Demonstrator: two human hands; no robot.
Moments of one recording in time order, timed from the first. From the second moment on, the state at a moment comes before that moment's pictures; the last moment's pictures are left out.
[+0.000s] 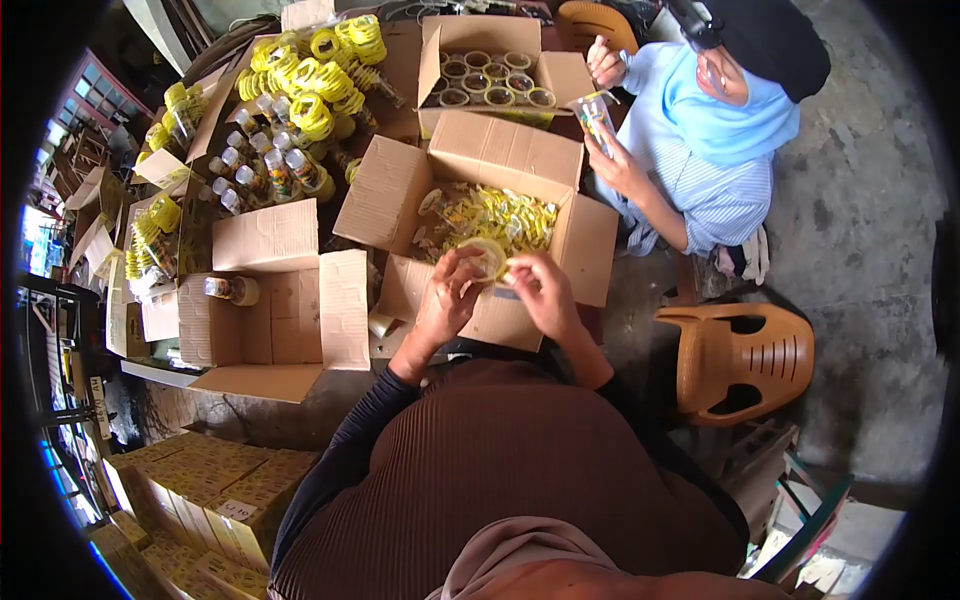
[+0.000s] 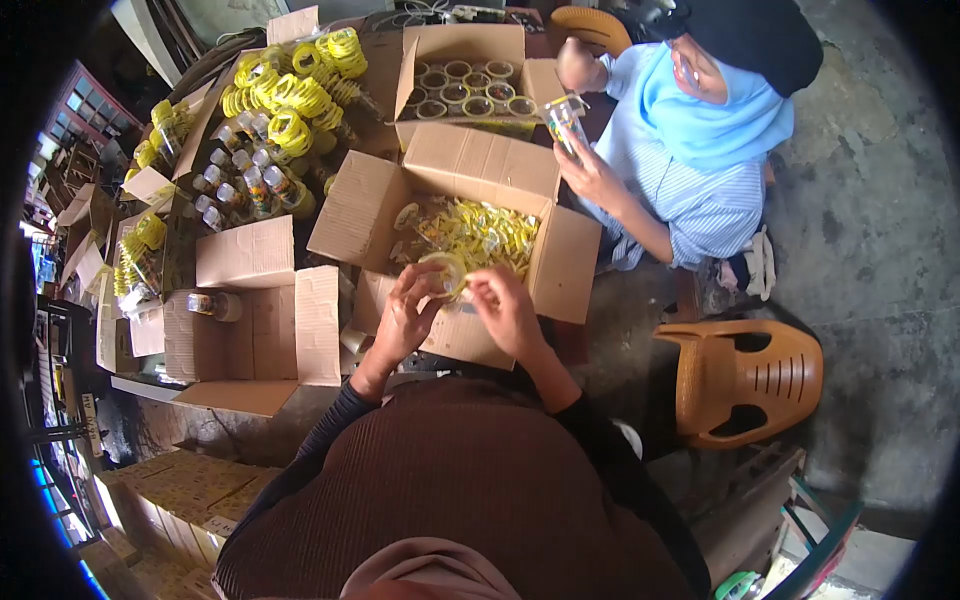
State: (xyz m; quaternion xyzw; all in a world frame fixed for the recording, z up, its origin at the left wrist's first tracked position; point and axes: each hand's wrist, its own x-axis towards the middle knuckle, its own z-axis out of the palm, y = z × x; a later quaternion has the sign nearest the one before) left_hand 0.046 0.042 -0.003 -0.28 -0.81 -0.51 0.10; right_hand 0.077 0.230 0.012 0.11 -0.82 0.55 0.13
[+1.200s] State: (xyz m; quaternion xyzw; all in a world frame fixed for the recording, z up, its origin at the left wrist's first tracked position) left_hand 0.042 0.052 0.035 -0.32 -0.72 -0.62 0.02; right_hand 0.071 0.270 0.008 -0.01 -0.78 0.61 0.10
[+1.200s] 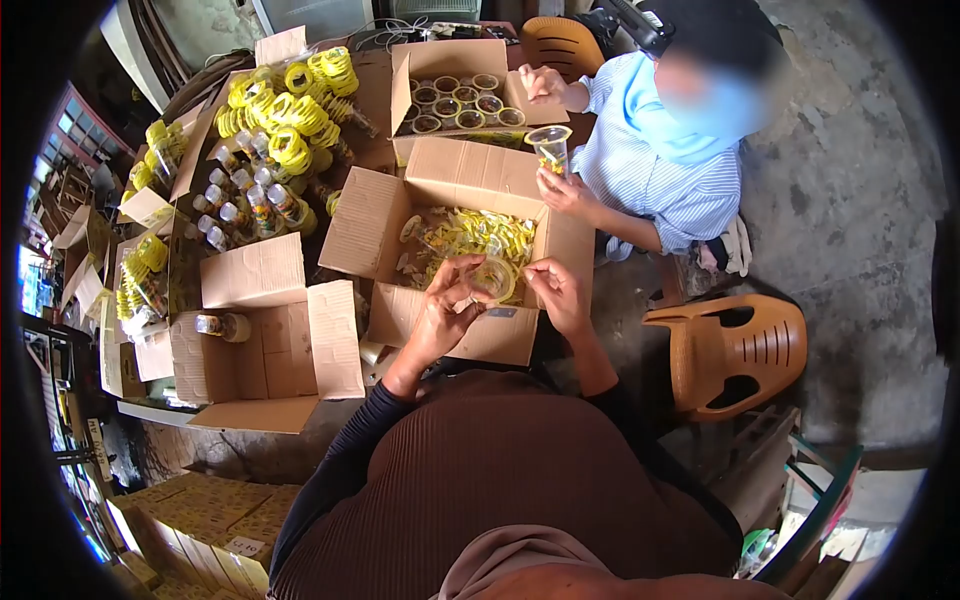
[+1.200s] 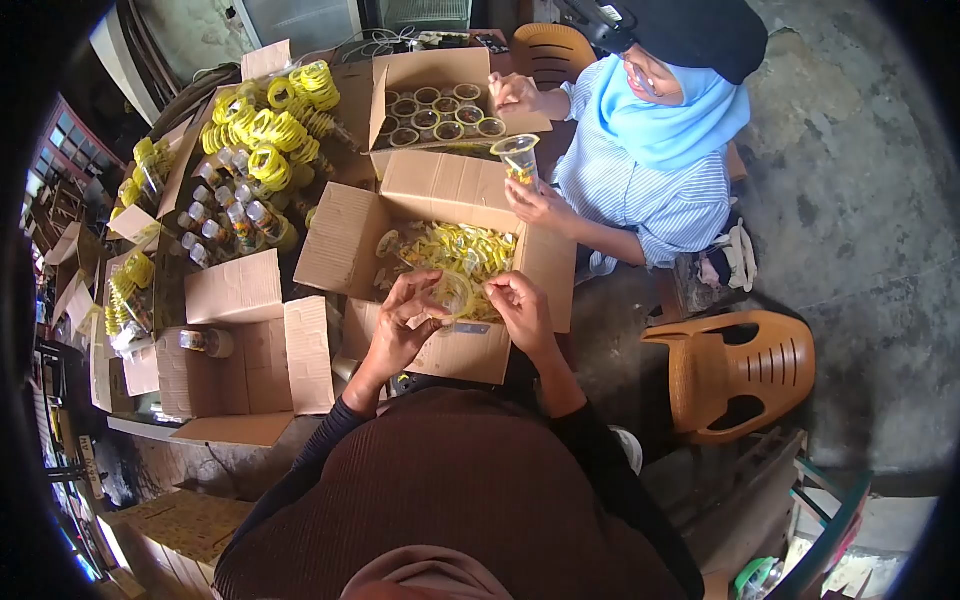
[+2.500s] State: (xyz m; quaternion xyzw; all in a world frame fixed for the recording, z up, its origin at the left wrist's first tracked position) left_hand 0.063 0.049 -0.017 -0.32 -0.80 -0.48 0.15; right_hand 0.062 0.240 0.006 0.05 -0.86 0.51 0.00
